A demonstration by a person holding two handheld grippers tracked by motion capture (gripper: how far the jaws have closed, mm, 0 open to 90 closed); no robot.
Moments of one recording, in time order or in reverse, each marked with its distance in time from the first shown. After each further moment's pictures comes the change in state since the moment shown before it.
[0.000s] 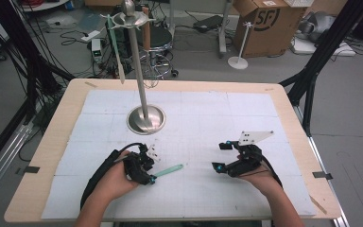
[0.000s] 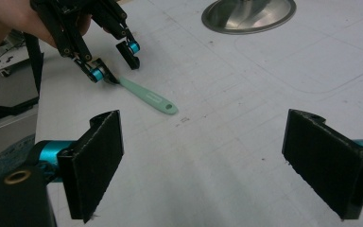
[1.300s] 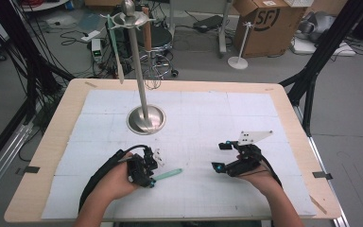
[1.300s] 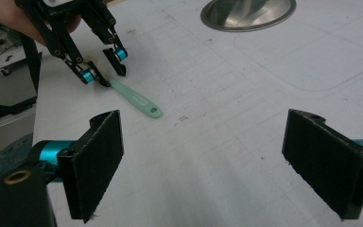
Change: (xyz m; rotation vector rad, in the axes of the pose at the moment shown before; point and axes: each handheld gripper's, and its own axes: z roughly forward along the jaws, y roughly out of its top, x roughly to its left) left arm -0.009 0.010 -0.001 0.111 -0.043 0.064; right arm -0.001 0.000 0.002 0.007 -0.002 0.004
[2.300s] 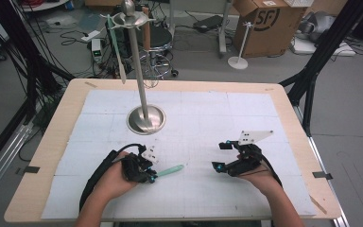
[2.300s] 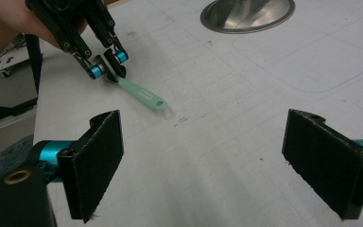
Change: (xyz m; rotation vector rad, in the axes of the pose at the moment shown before) left arm 0.010 -0.018 0.000 -0.217 -0.051 -0.002; right arm -0.001 0.000 -0.001 -0.007 0.002 -0.001
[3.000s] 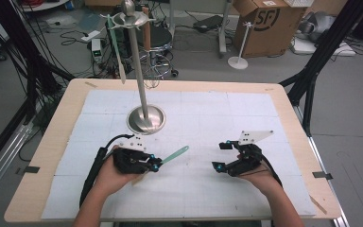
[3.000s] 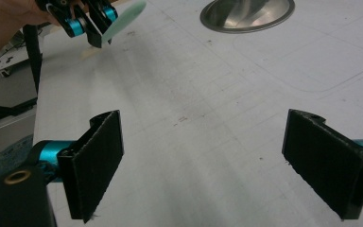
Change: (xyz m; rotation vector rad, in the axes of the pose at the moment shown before) left arm 0.008 -0.001 -0.035 -0.389 -0.073 -0.047; right arm 0.000 0.000 0.000 0.004 -0.001 0.004
